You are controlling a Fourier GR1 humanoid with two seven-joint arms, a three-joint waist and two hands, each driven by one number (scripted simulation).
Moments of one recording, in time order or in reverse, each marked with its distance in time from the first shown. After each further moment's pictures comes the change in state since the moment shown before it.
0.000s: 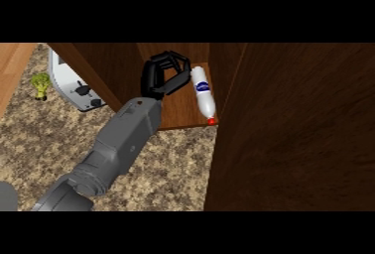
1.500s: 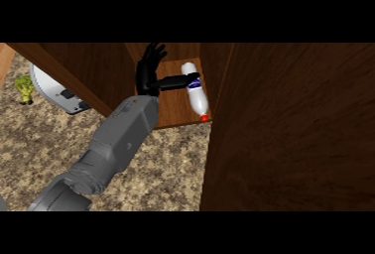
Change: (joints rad) left arm -0.001 0.015 0.056 -0.006 0.025 0.190 0.173; right arm -0.024 0.014 0.047 0.011 0.013 -0.082 -0.009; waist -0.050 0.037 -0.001
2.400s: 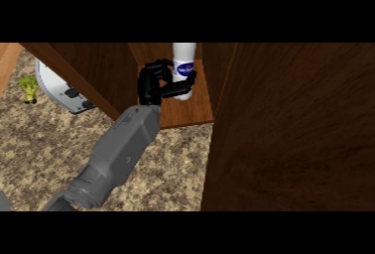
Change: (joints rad) left arm 0.148 -0.011 -0.070 -0.227 0.005 0.046 0.095; right arm 0.002 0.001 0.017 -0.017 0.034 -0.039 0.006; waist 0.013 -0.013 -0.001
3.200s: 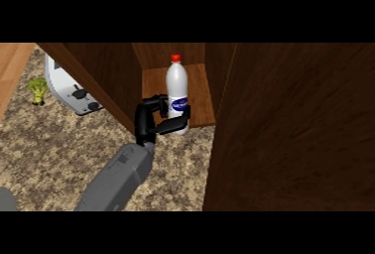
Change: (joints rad) left arm 0.374 0.033 -0.229 -0.385 -0.124 0.206 0.106; right arm 0.004 0.037 0.098 -0.039 0.099 -0.043 0.001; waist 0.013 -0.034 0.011
